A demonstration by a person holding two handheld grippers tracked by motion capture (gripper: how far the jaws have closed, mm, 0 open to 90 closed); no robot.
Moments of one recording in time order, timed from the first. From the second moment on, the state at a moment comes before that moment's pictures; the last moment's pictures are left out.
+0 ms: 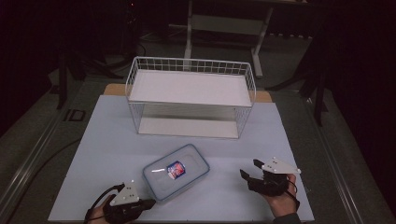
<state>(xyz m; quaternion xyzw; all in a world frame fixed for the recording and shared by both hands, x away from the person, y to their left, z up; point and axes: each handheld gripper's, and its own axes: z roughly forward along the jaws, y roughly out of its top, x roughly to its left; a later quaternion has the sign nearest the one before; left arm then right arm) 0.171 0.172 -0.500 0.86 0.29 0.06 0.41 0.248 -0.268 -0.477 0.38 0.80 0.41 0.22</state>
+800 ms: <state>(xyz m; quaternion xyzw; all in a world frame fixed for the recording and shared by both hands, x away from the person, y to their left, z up) 0.186 0.183 -0.503 0.85 0.34 0.07 0.39 0.279 -0.210 -0.474 0.34 0.82 0.43 0.14</state>
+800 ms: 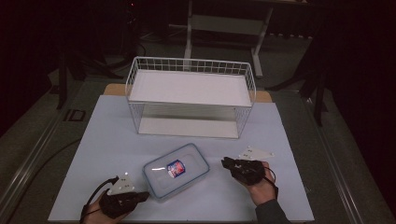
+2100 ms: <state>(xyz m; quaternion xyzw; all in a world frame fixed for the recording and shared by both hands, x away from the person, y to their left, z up) 0.282 0.159 -0.508 0.83 0.40 0.10 0.38 0.314 -0.209 -0.493 0.39 0.82 0.40 0.10</state>
